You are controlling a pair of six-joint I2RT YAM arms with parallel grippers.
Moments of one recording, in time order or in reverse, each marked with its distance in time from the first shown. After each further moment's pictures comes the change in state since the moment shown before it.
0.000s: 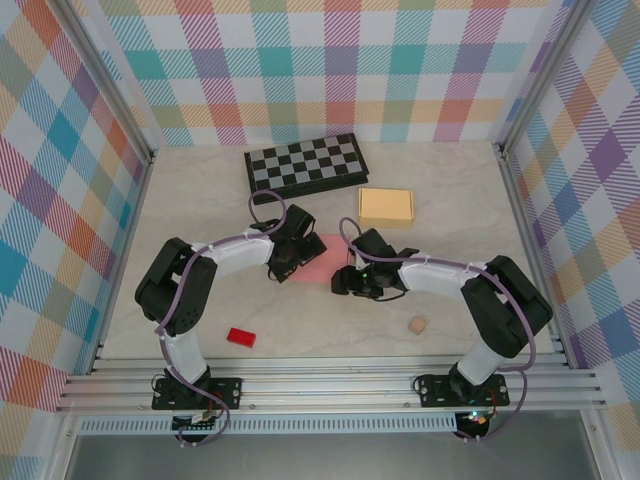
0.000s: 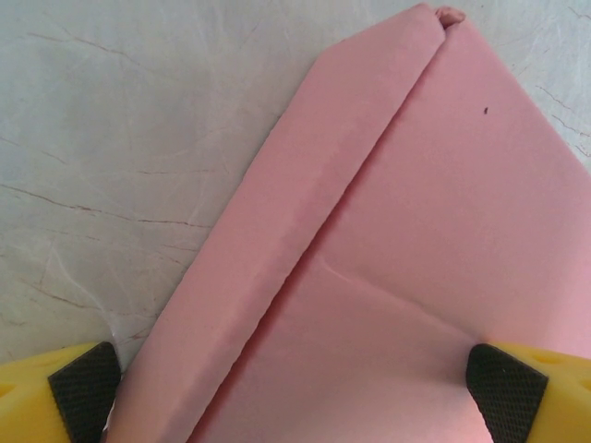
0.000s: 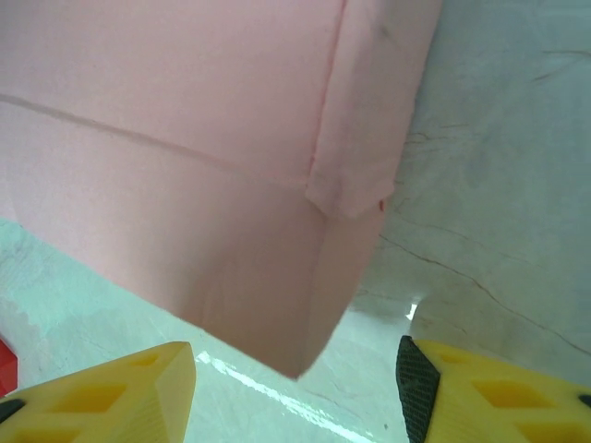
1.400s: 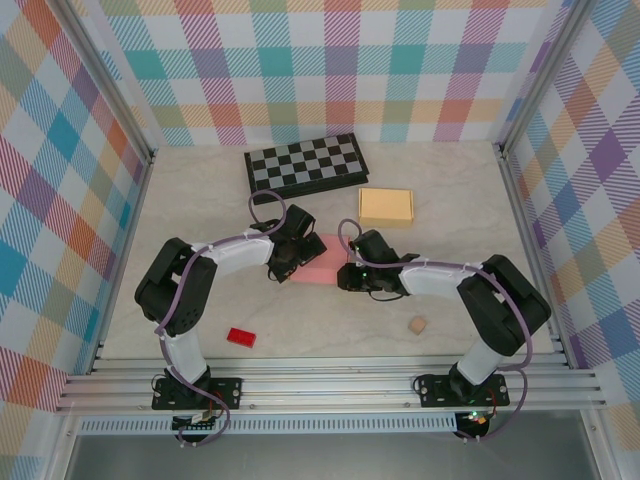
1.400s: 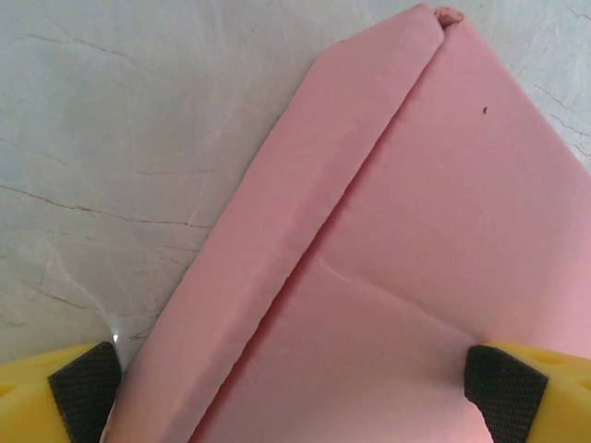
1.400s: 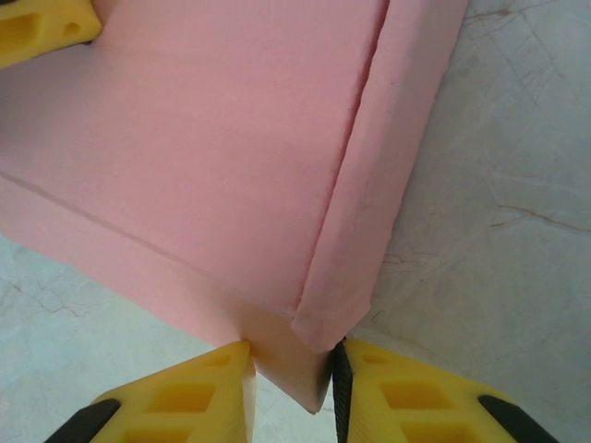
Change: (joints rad) left arm 0.000 -0.003 0.000 0.003 0.001 0.002; right arm -0.014 0.028 -0.060 0.211 0.097 -0.071
